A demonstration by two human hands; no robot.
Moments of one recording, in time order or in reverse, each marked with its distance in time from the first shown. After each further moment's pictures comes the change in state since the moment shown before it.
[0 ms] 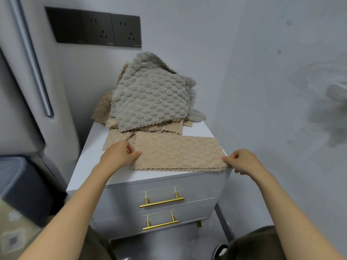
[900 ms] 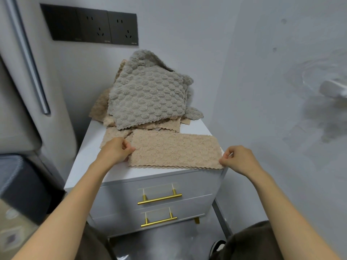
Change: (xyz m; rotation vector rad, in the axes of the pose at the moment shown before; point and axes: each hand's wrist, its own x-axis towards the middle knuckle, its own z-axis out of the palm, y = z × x) left_hand -0.001 0.001 -0.004 -0.207 0.004 -0.034; right_hand -0.007 0.002 0.004 -0.026 0.075 -0.146
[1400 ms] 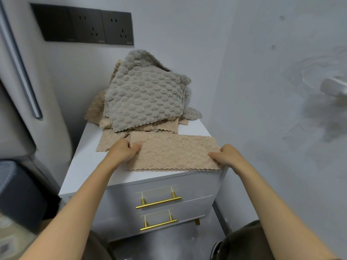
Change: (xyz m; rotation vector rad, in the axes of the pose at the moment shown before) left_hand 0.009 0.019 0.015 -0.003 -0.005 -0.063; right_hand 0.024 -0.022 0.019 0.115 -0.109 0.175
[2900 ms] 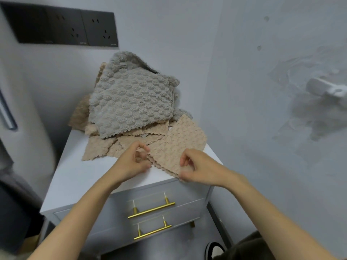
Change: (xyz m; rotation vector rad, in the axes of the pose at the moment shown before) left_hand -0.032 0.021 0.016 -0.375 -0.294 0.235; right_hand -0.044 -0.025 0.012 -0.198 -0.234 -0.635
